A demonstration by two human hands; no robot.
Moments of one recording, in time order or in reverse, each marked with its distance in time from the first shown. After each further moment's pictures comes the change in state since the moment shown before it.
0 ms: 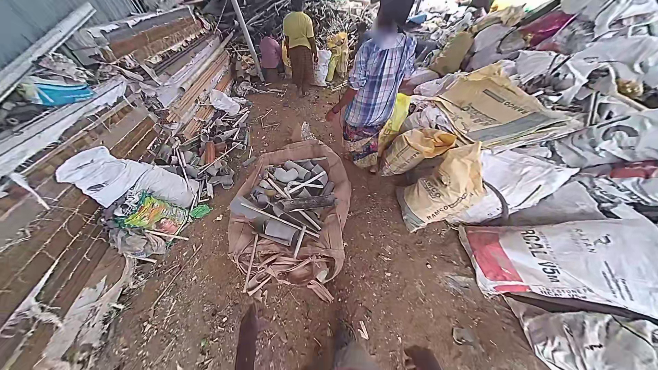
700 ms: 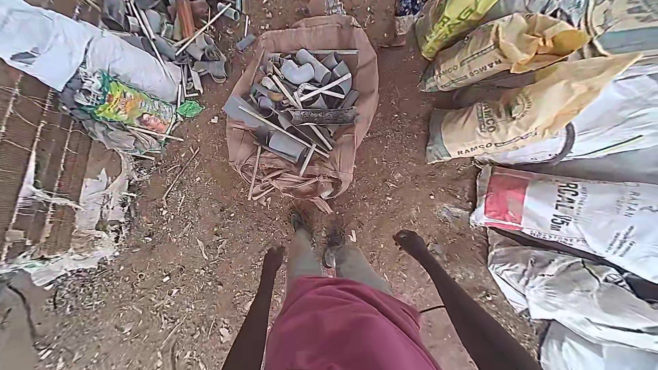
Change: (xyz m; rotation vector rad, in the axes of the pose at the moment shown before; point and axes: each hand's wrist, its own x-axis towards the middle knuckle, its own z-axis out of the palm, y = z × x) left_hand 0.101 -0.088 0.022 0.437 -0.293 -0.328; right_hand 0.078 -0.152 0.008 -0.620 -0.162 -0.084
